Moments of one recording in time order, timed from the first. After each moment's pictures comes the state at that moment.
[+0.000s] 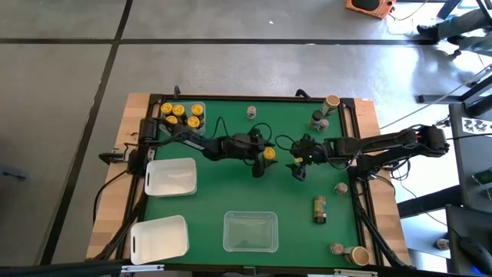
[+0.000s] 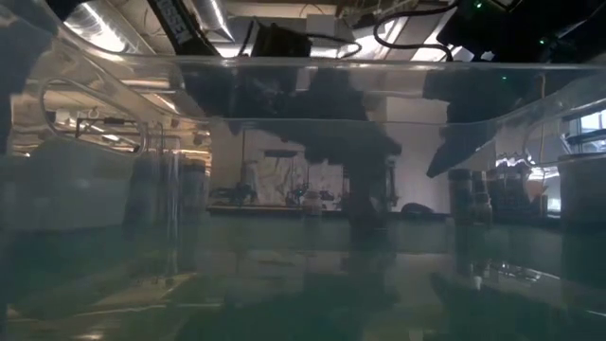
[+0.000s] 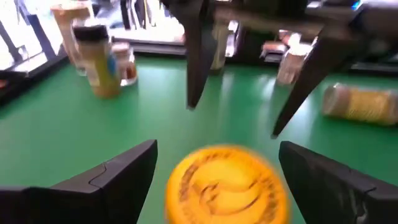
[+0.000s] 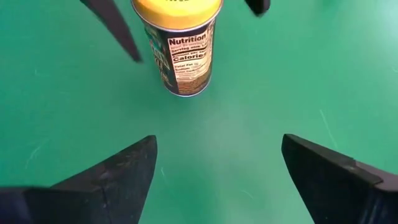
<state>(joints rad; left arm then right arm) 0.12 2.05 1.05 0.70 -0.02 -0.03 -0.02 1.20 0.61 -0.30 0.18 0.23</state>
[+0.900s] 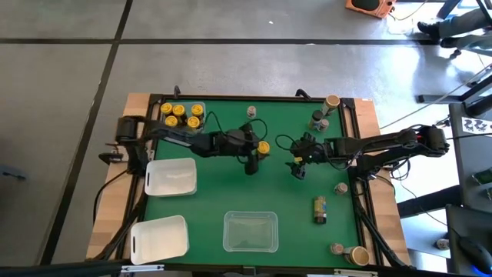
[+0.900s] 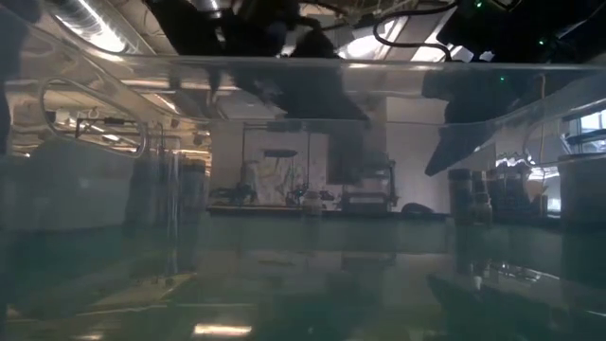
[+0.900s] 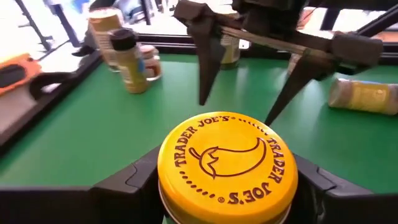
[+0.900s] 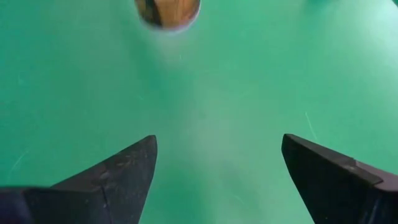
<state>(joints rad) 0.09 1.81 1.02 0.40 -0.12 0.01 -0.02 1.20 0.61 -0.30 0.22 0.23</state>
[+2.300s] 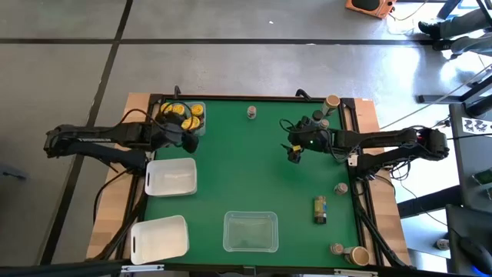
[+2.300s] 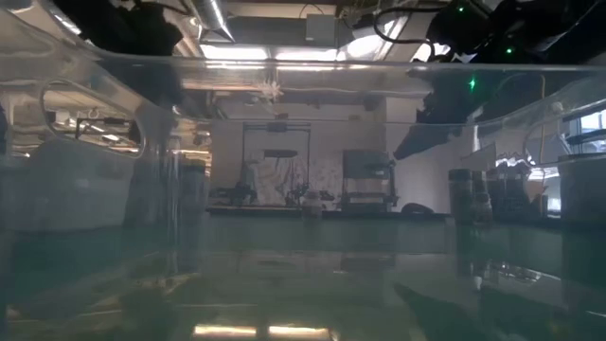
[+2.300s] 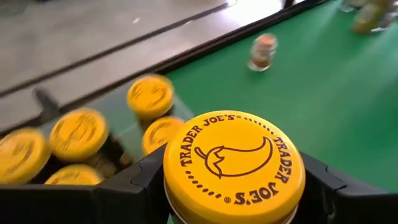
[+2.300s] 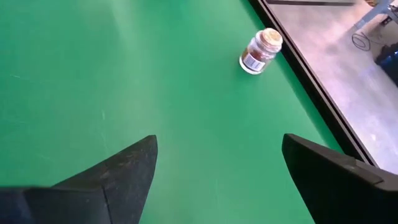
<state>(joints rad) 0.09 0.84 0.73 -0.73 -0.68 -0.67 -0.18 1.20 0.61 -0.08 0.30 -0.11</state>
